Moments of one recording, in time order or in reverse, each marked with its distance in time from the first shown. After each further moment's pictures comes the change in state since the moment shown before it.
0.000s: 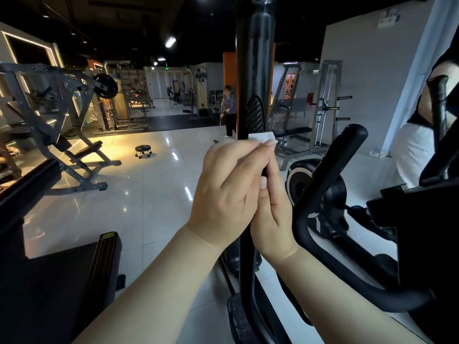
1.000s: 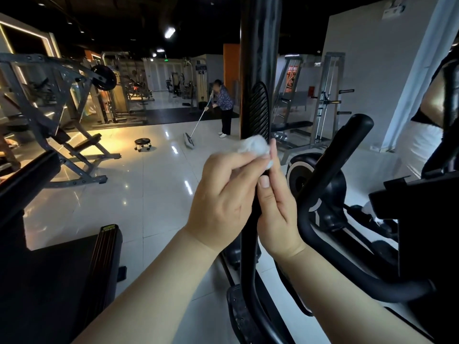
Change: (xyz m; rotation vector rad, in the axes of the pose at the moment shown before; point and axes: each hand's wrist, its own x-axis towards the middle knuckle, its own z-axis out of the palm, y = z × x) left_hand -0.031 -0.006 0.000 -0.035 -0.004 -0.026; right_hand -0.012 0.012 -0.006 0.044 -0.014 0.056
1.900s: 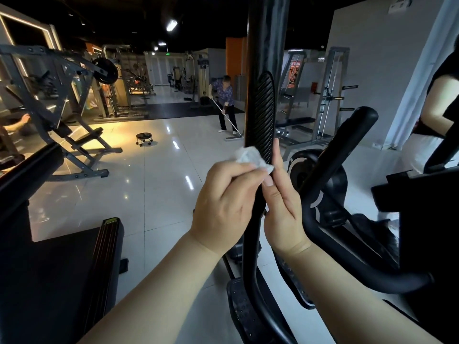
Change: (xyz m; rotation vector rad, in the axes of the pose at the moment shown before) left_hand -0.025 0.006 -0.004 -0.027 -0.015 -0.085; right_hand -0.010 -0.001 -0.006 0.086 -0.051 0.043
